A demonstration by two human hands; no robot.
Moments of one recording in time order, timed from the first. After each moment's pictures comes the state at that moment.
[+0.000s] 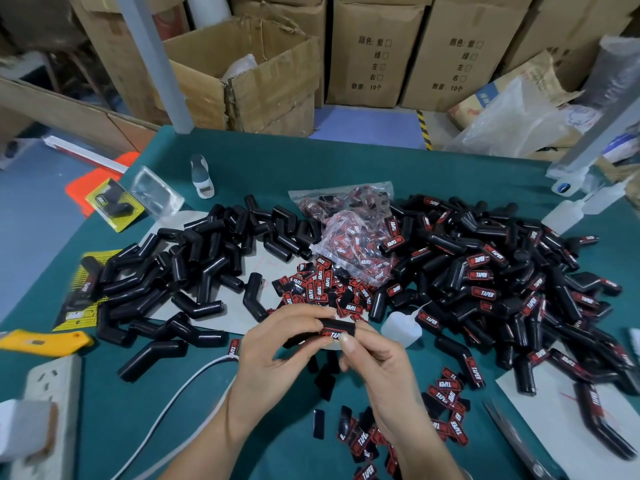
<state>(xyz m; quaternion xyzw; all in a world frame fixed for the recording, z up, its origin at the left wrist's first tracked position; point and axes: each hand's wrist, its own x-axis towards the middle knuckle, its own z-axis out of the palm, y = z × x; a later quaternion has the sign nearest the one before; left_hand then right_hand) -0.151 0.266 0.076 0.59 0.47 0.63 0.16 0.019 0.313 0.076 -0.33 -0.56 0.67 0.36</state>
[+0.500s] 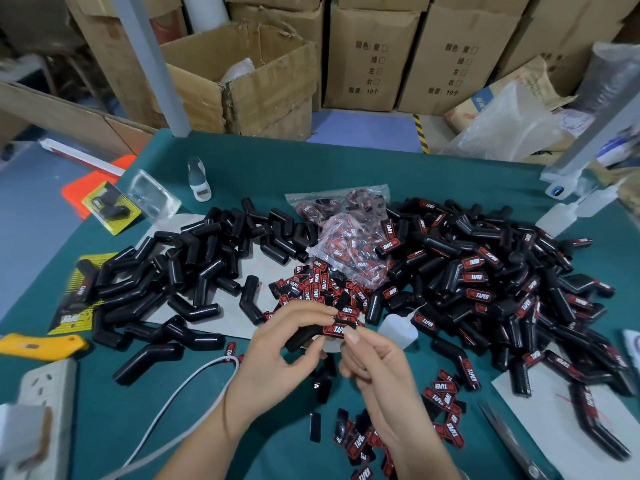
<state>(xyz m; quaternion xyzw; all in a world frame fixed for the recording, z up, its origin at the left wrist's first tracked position) -0.157 0.269 0.065 0.62 0.50 0.56 0.24 0.020 0.312 0.082 -0.35 -0.46 0.74 0.36</state>
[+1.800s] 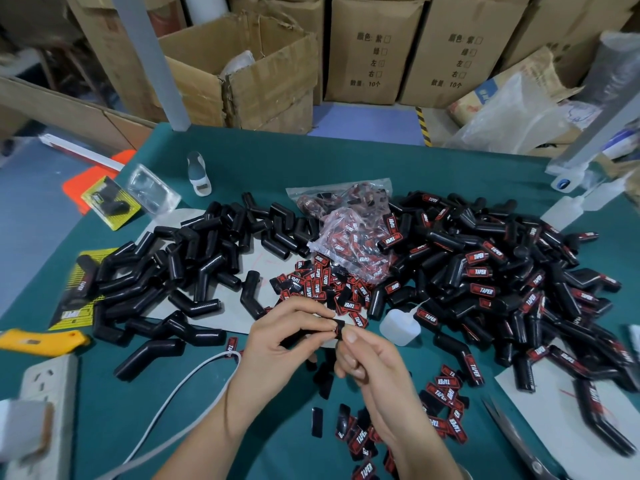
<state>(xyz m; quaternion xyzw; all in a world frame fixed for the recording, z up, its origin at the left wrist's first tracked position) -0.154 0.271 0.069 0.56 0.50 0.59 0.29 0.020 0.310 0.079 -0.36 -0.51 0.72 0.32</state>
